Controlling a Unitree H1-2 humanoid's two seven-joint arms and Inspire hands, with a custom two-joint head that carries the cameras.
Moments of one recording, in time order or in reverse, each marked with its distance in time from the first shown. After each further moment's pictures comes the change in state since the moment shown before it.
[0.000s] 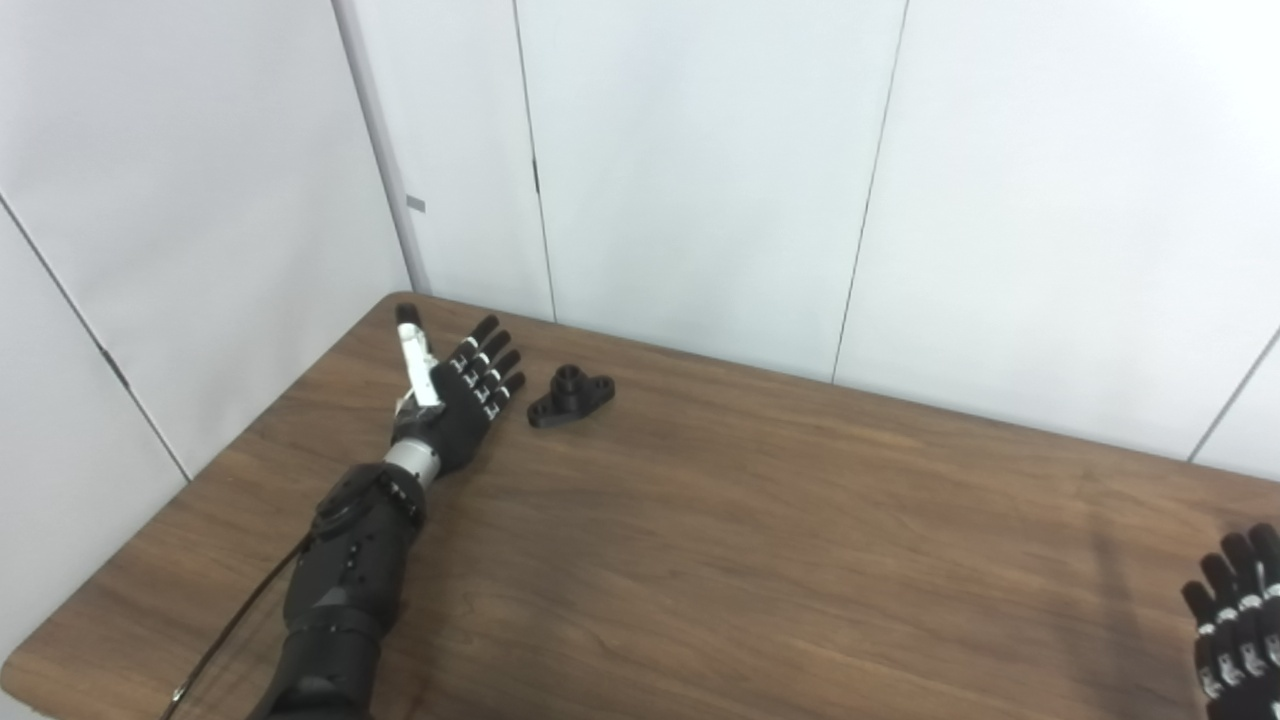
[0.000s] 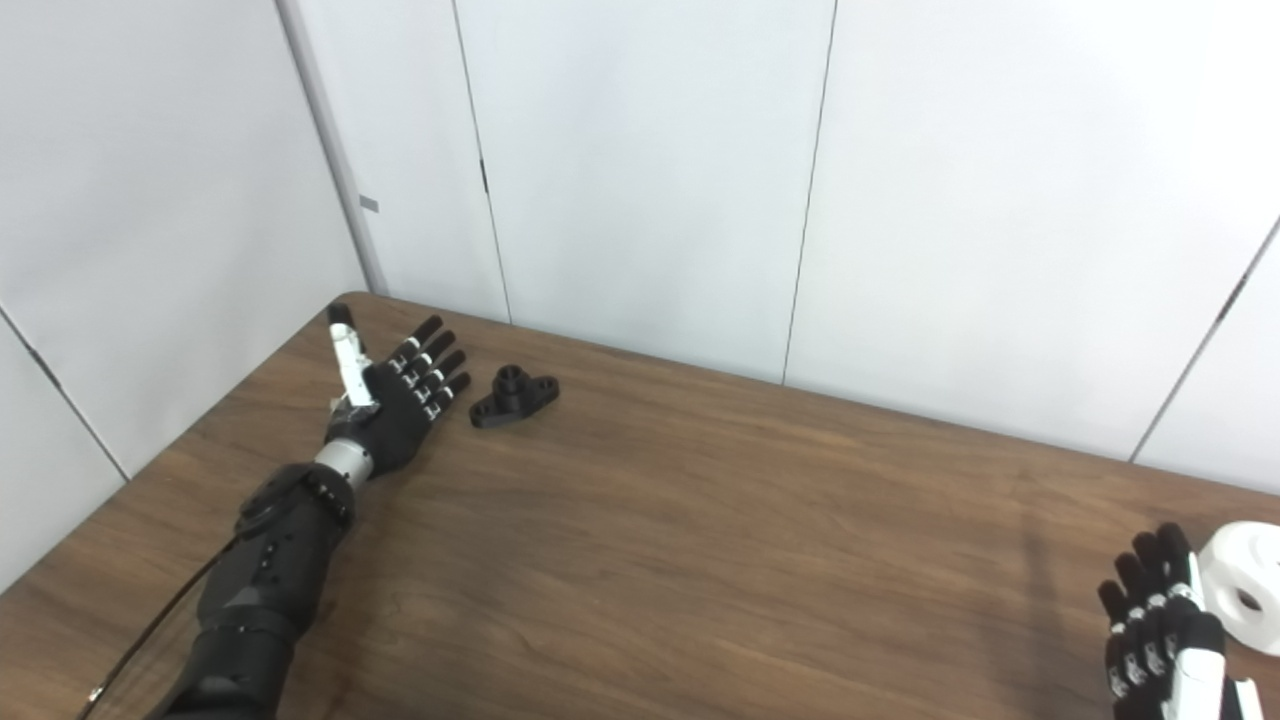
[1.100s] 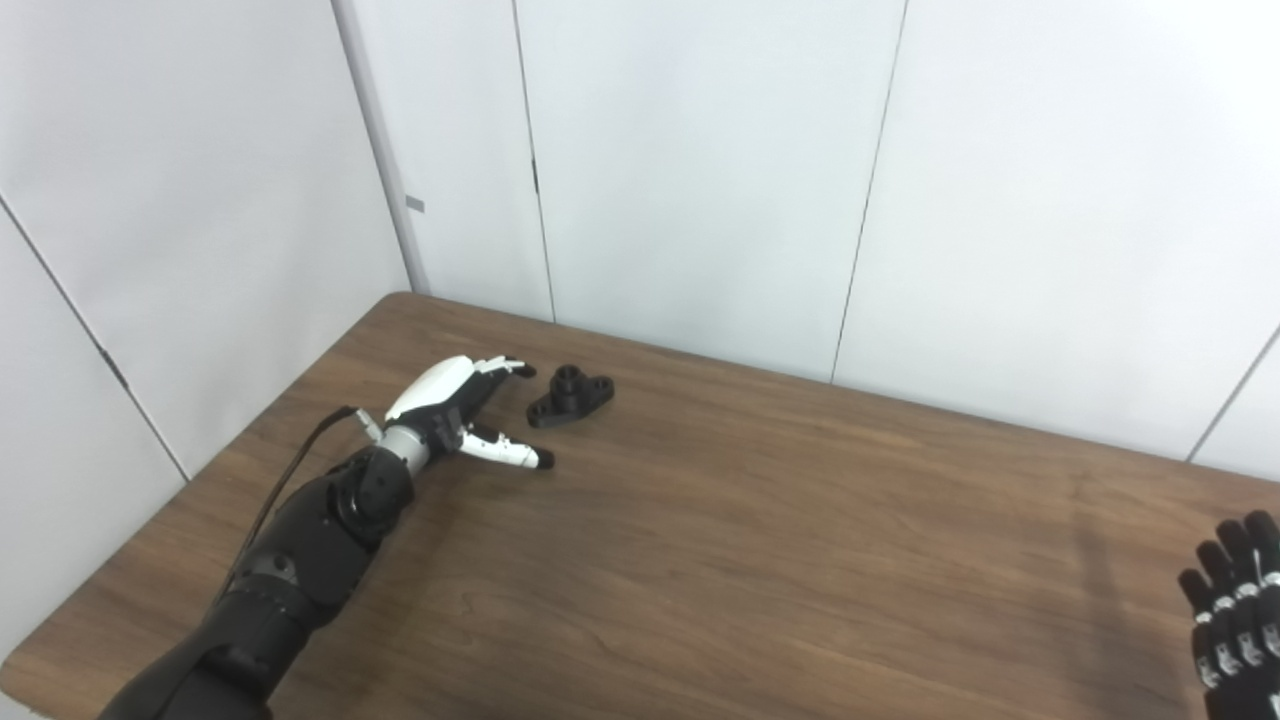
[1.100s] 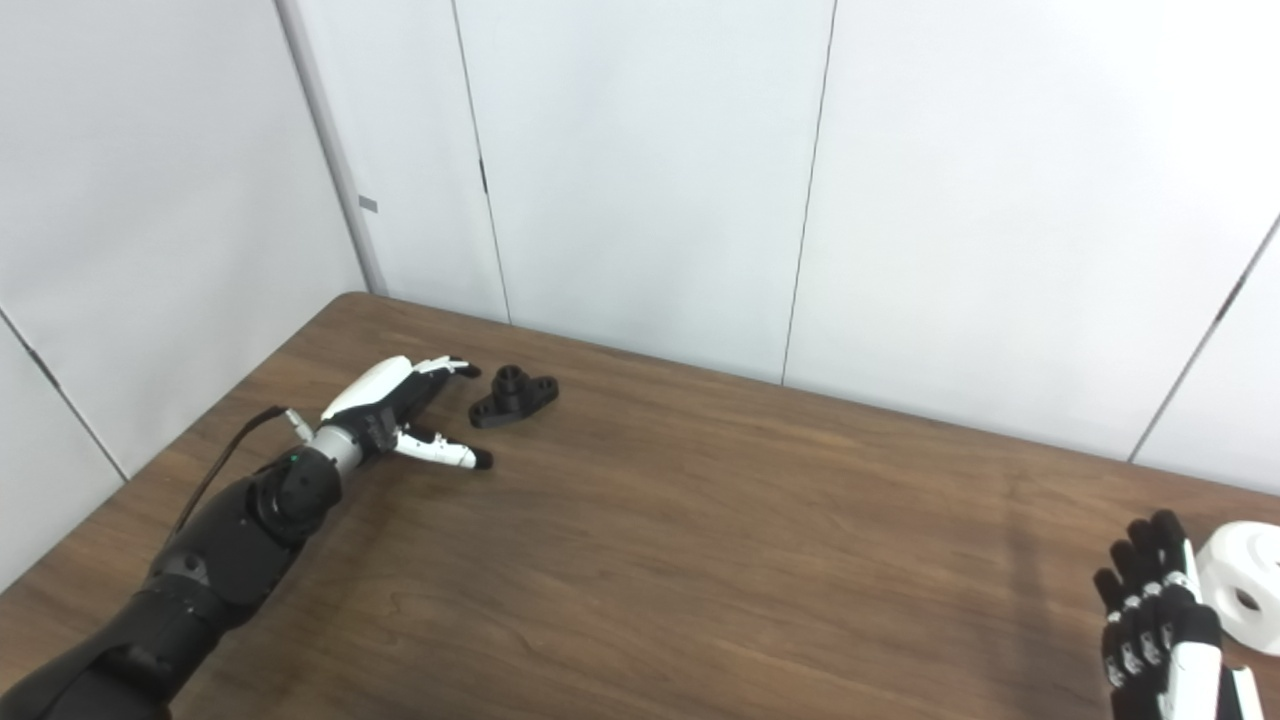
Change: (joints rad) left arm 0.022 0.233 -0.522 0.006 0.920 -0.248 0.244; right arm -0.005 -0.008 0.013 -0.025 -0.010 0.011 -0.002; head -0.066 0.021
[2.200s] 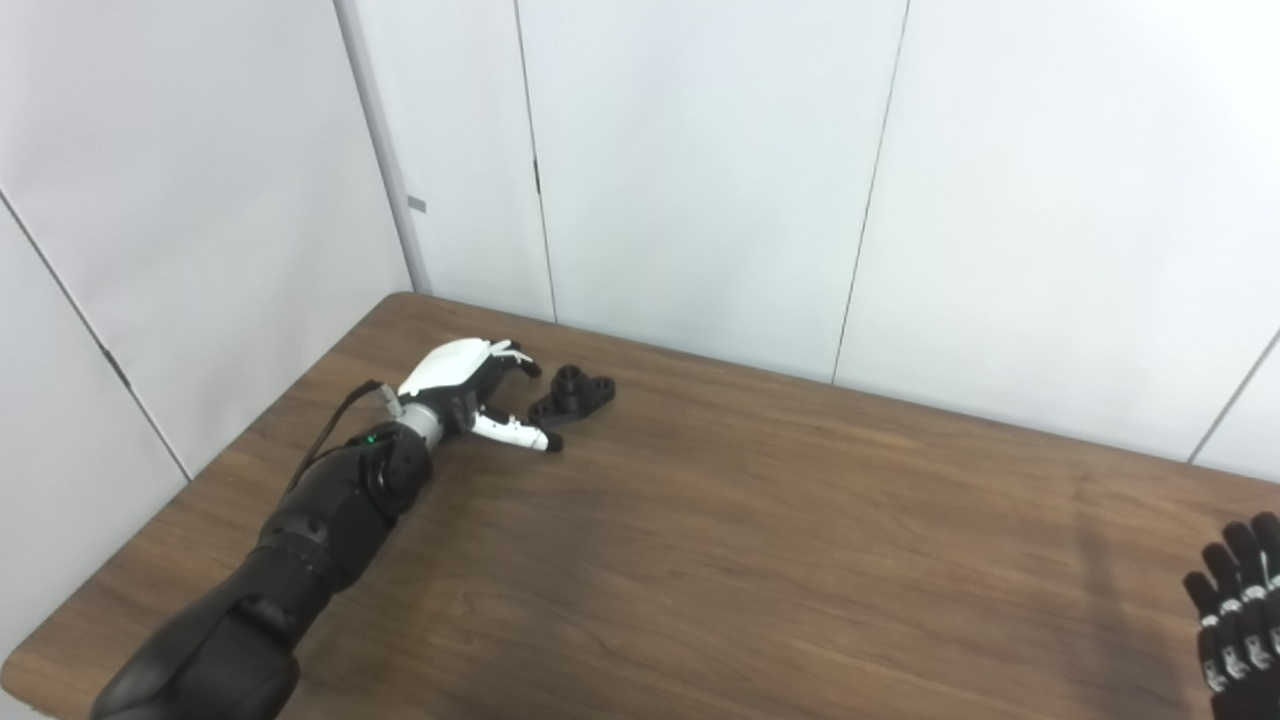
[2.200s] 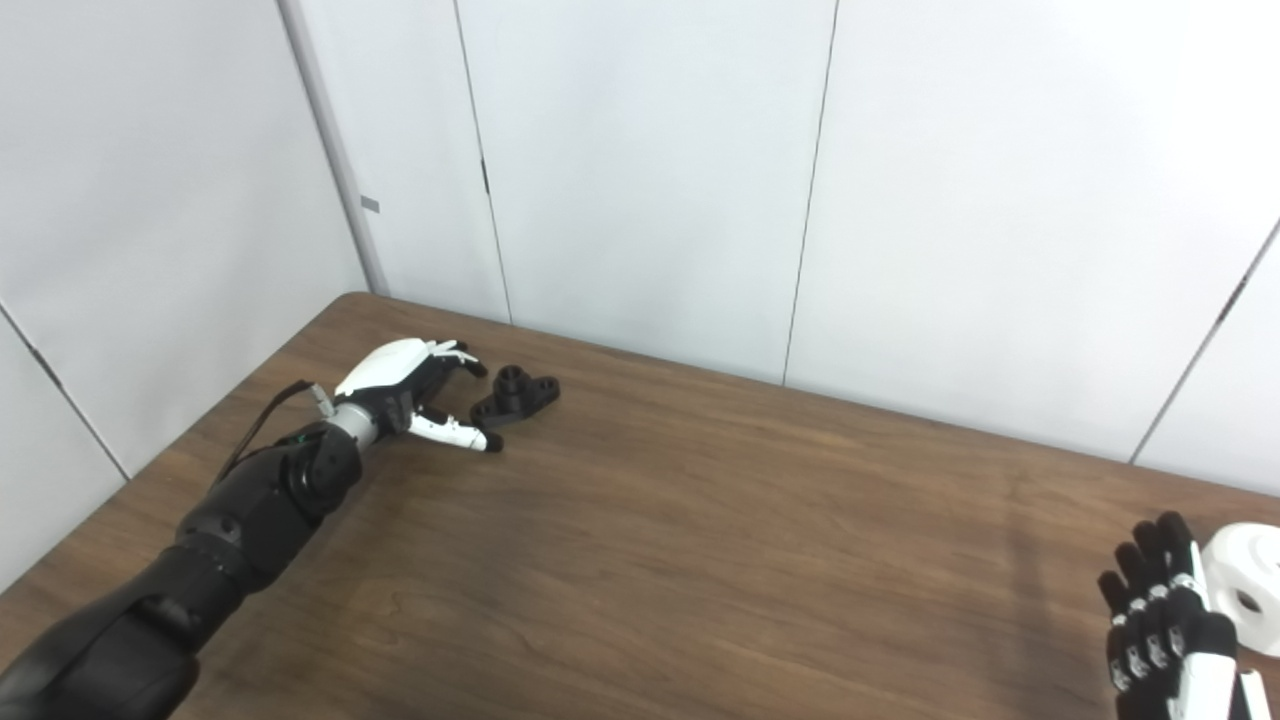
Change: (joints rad) left arm -0.120 0.005 -0.113 0.144 0.082 0.008 0.073; right arm 0.010 -0.002 -0.006 -0.033 0.013 0.030 0.001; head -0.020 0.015
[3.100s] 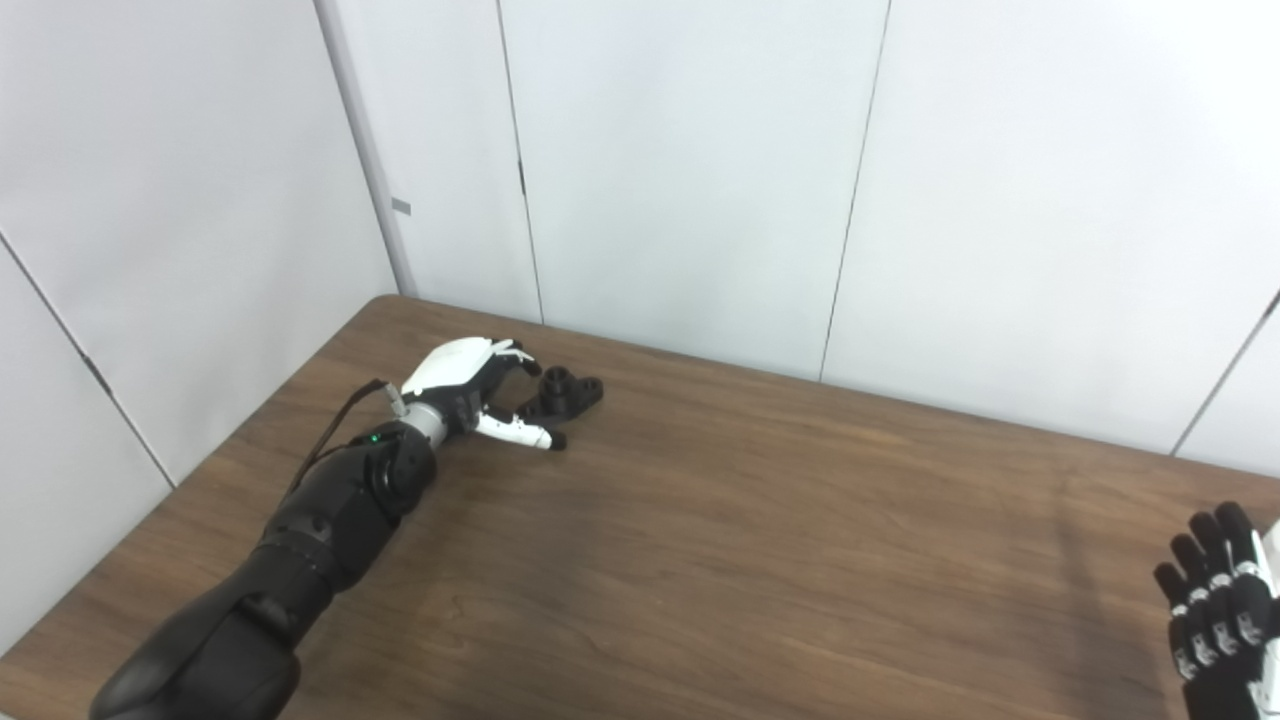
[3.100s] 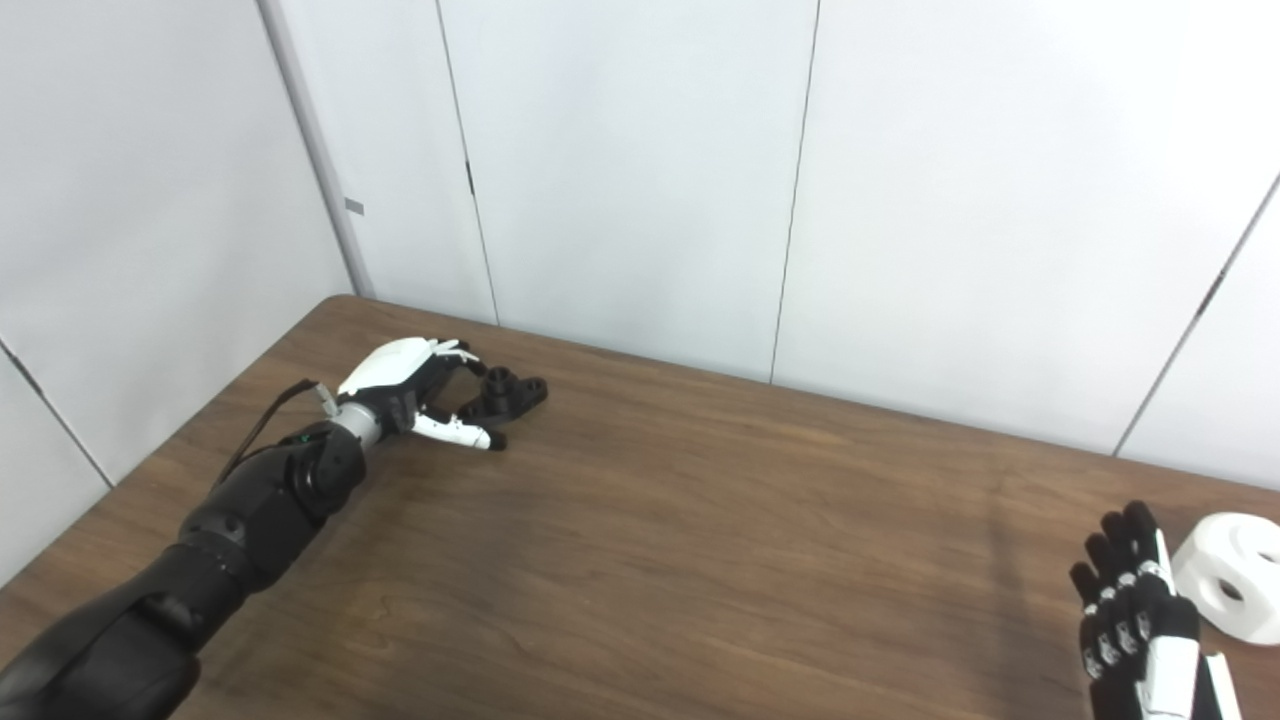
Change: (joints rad) left arm -0.030 -0.018 -0.045 0.019 -0.003 0.011 0.009; right arm 0.001 0.013 0.010 -0.030 -0.021 0.034 -0.006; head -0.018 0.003
